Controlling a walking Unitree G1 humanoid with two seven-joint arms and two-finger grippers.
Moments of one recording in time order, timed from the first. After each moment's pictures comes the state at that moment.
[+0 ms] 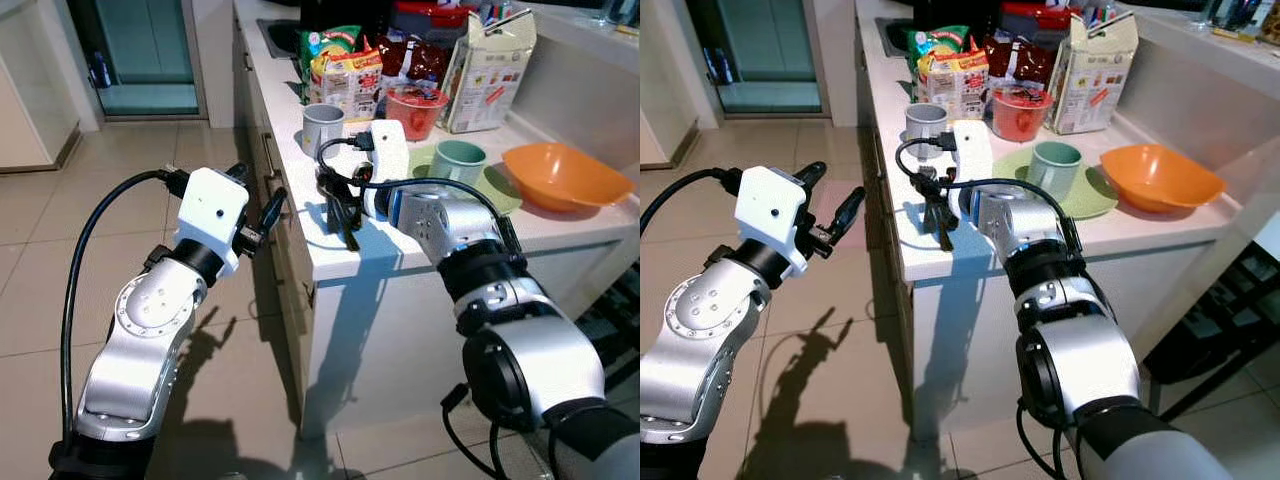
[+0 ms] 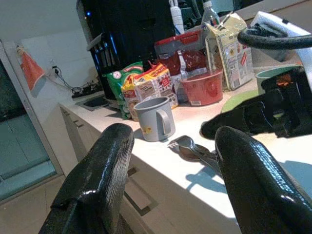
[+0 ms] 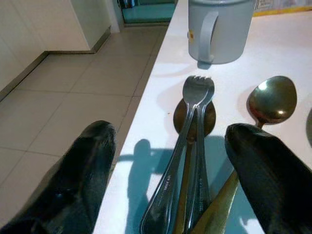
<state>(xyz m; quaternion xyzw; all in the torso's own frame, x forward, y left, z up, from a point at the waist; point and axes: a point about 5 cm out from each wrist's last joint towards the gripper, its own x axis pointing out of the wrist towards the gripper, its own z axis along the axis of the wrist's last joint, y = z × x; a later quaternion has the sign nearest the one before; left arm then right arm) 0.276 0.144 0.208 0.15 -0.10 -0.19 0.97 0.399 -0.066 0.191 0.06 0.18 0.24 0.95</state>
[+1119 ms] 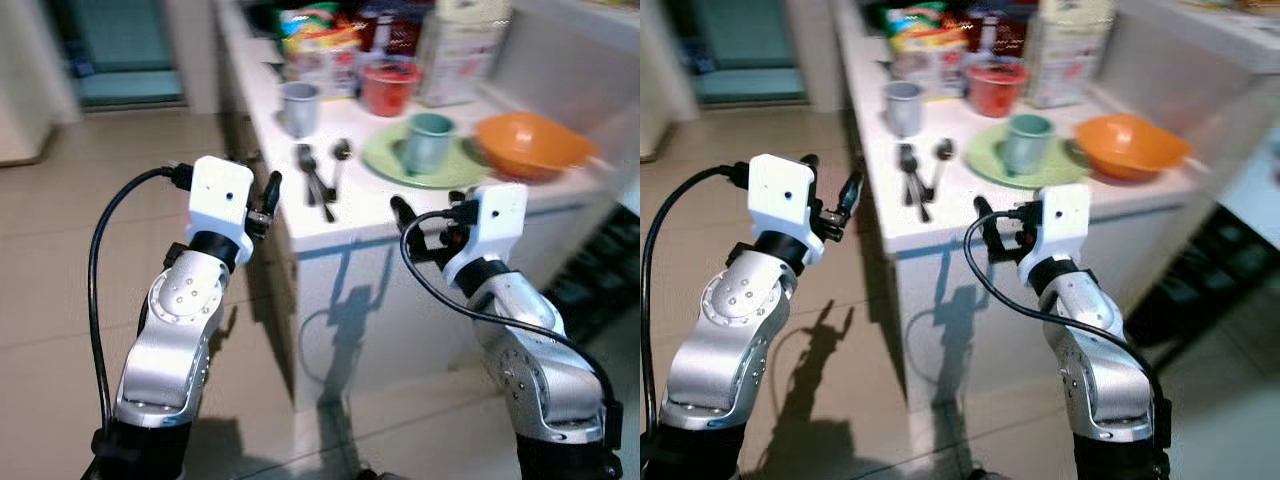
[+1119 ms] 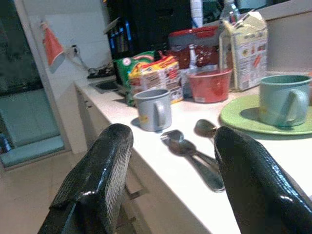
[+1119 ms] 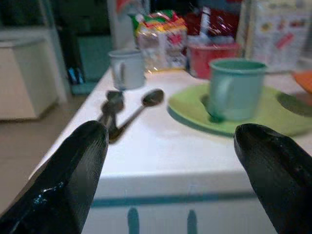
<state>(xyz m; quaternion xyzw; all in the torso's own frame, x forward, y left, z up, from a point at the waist) 0.288 0.132 0.208 0.11 -0.09 -0.09 0.99 0.283 -0.135 0.180 0.04 -0.01 0.13 0.99</state>
